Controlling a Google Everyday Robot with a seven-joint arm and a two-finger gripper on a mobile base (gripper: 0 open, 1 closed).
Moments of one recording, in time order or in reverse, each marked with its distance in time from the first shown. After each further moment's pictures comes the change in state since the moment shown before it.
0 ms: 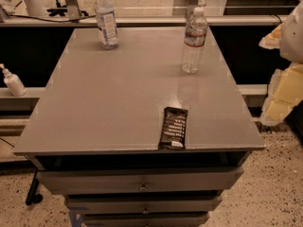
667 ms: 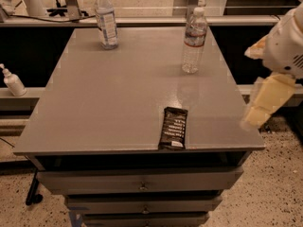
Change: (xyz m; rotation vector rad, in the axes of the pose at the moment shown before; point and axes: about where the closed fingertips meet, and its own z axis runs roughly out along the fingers) arm -0.020 0.008 0.024 -0.037 -0.084 0.033
